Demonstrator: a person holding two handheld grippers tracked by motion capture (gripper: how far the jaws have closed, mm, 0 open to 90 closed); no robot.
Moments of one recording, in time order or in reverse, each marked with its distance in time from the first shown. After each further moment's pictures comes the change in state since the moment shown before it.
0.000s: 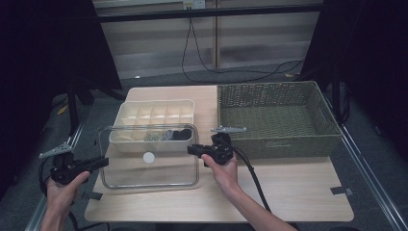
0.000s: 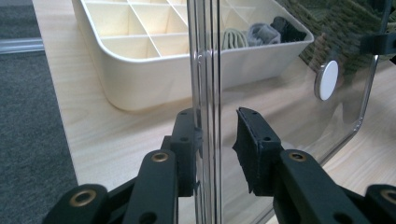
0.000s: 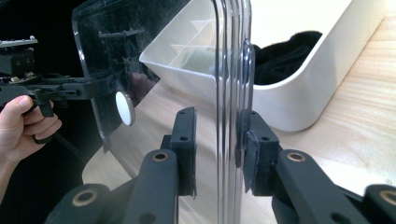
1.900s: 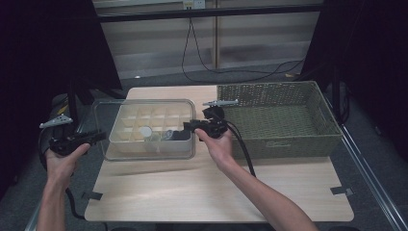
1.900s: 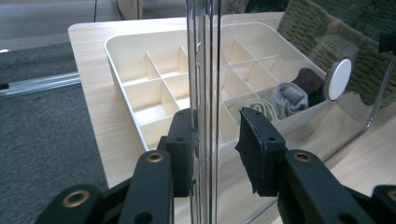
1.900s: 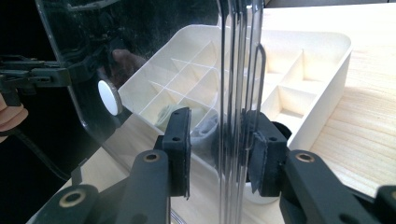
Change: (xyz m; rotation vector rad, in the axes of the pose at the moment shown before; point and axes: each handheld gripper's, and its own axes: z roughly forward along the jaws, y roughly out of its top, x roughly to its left) left arm 0.011 0.072 0.012 -0.031 0.087 0.076; right arm 0.004 0.072 0.016 0.004 -0.103 -0.092
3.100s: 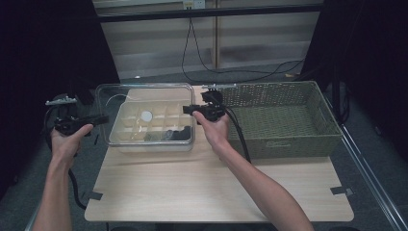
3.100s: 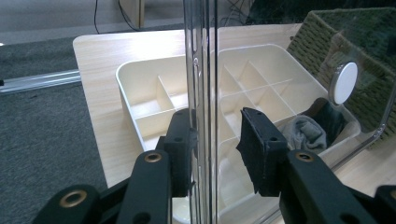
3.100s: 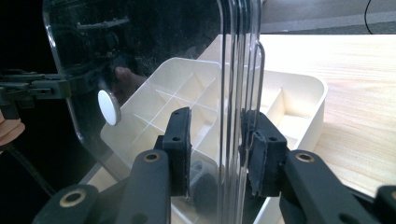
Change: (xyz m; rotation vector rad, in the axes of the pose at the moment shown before) left arm 0.026 0.041 0.025 0.023 -0.009 -0.043; right arm -0.011 0.039 0.013 -0.038 -0.042 0.038
